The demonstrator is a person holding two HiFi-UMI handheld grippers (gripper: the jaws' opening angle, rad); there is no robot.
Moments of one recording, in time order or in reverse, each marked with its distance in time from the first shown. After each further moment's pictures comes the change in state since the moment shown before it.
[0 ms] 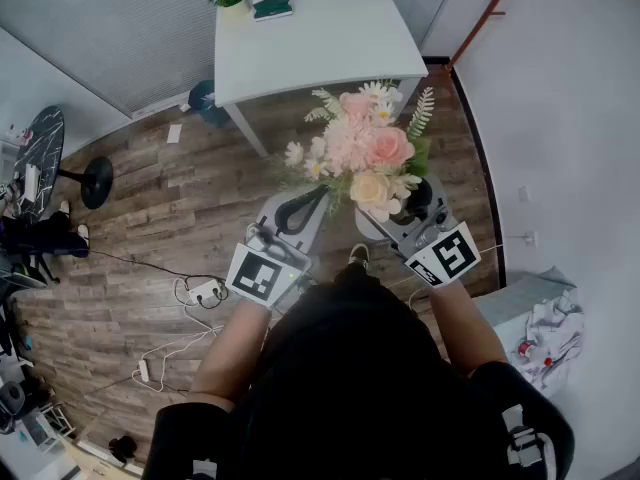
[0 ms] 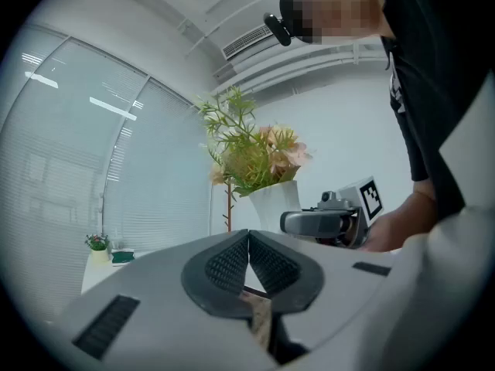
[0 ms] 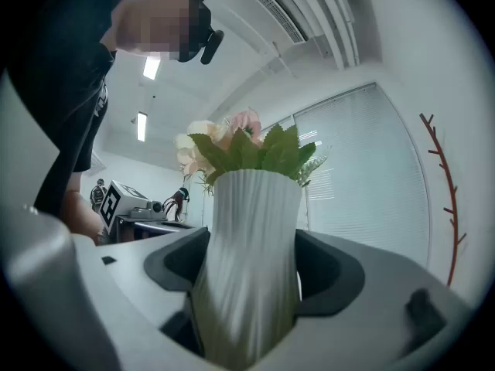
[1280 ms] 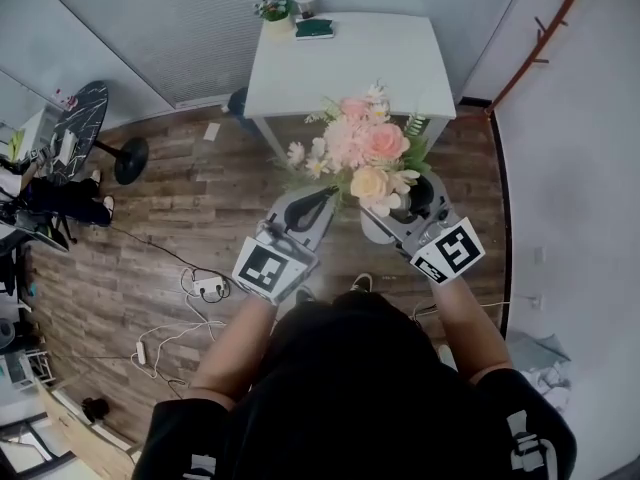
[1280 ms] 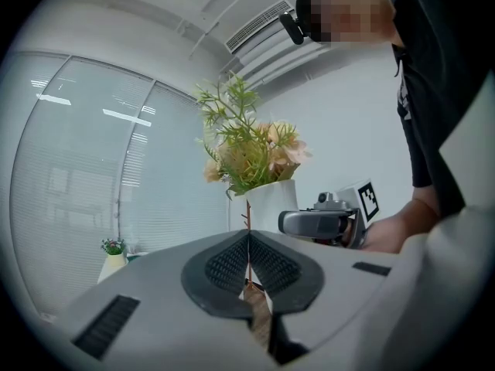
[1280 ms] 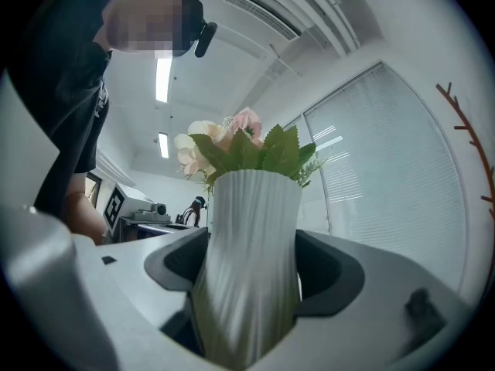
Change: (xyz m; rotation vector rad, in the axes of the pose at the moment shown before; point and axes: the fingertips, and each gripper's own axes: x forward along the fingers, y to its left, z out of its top) left arm 0.084 0.000 0.010 0.012 0.039 0.171; right arm 0.005 -0.084 0.011 0.037 -0.053 0.233
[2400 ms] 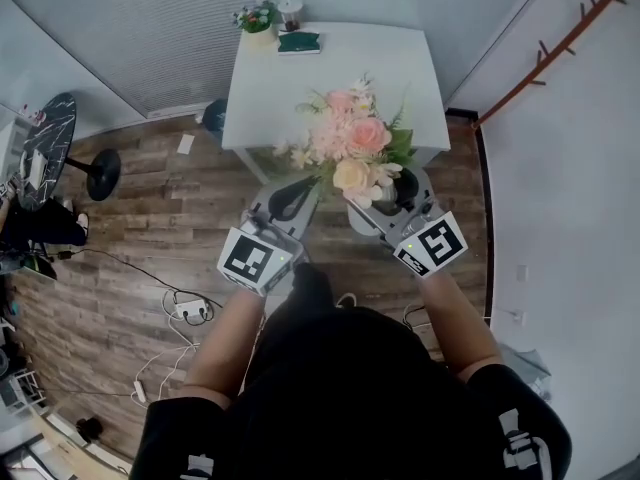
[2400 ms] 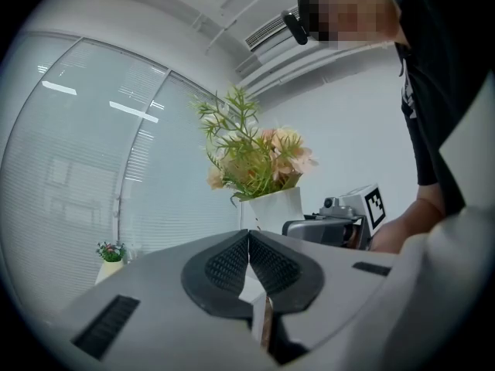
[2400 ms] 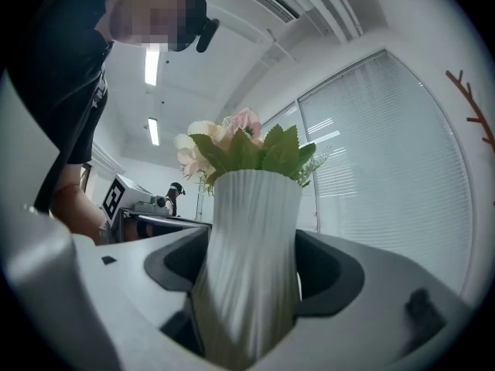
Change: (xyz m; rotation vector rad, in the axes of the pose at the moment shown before) left arm 0.094 0.160 -0.007 -0.040 -0.042 -0.007; right arm 0.128 -0.123 -0.033 -0.042 0.054 -0.054
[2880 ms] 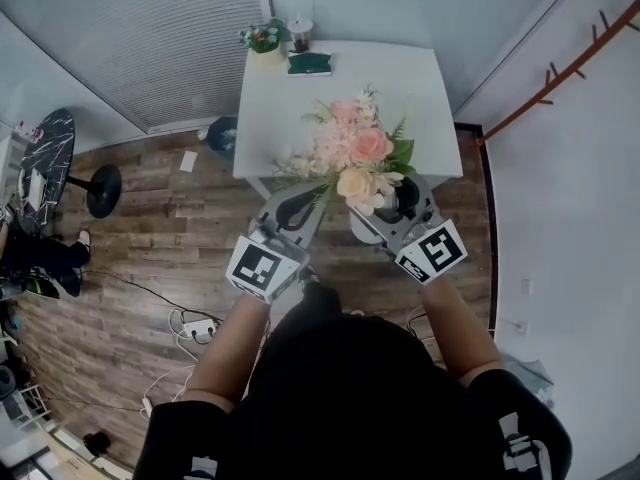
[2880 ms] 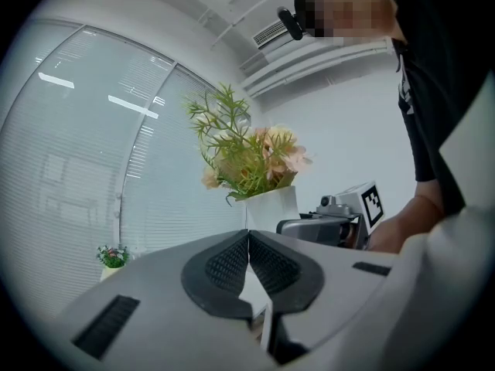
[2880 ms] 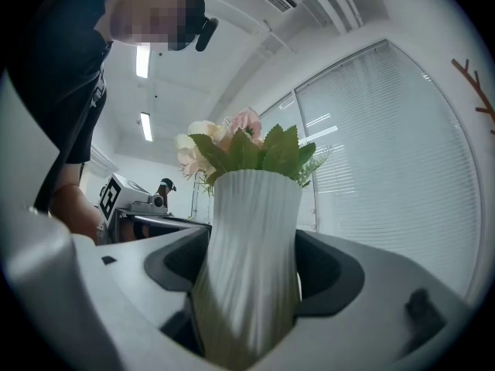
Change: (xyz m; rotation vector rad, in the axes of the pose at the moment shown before) left arm 0.024 0.089 -0.001 -0.006 0.034 -0.029; right arm 0.088 -0.038 -0.007 0.007 0.026 -0.026
